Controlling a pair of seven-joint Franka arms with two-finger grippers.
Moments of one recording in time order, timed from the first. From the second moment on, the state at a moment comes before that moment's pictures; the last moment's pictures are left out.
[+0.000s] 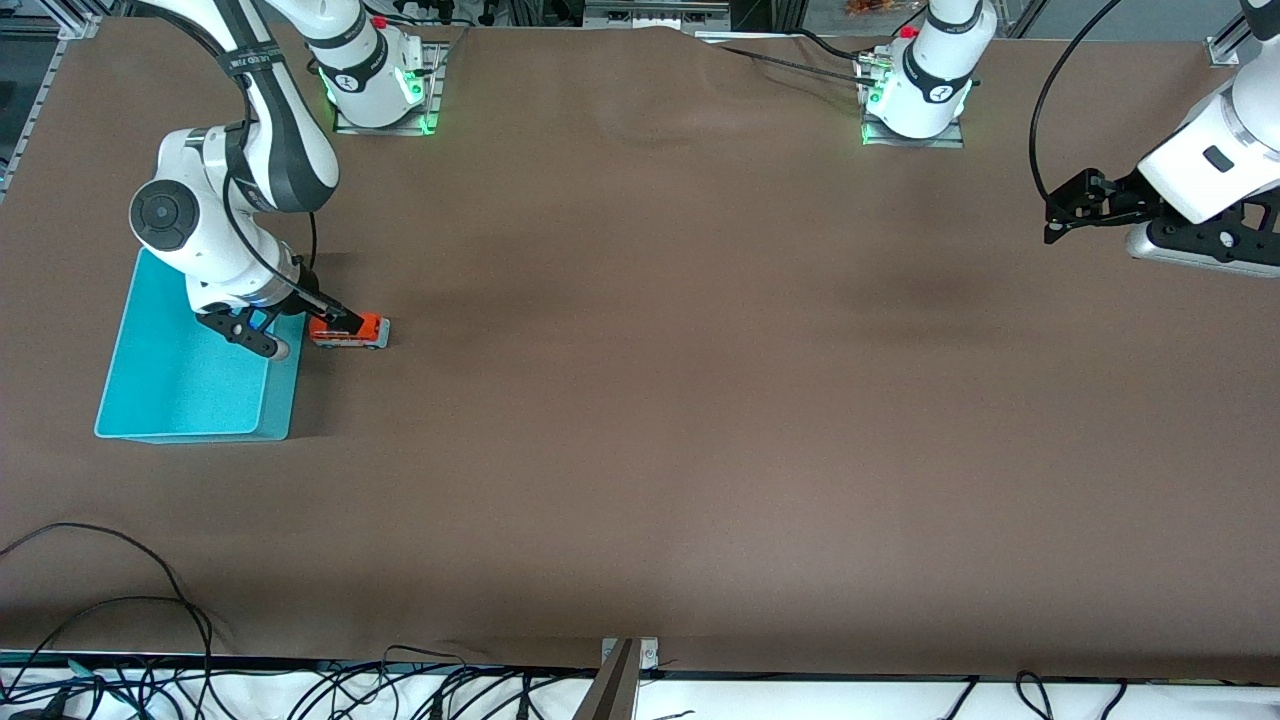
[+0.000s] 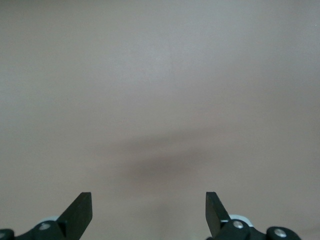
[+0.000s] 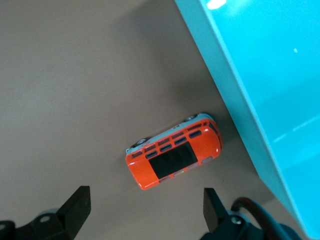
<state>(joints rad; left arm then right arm) -0.02 -0.03 -0.05 -1.66 0.00 1.57 0.10 0.07 0.14 0.04 -2.26 0.00 2.32 0.61</state>
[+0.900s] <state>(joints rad) -0.02 -0.03 -0.04 -1.66 0.00 1.54 0.10 0.05 0.23 0.04 -2.35 0.00 2.56 1.20</state>
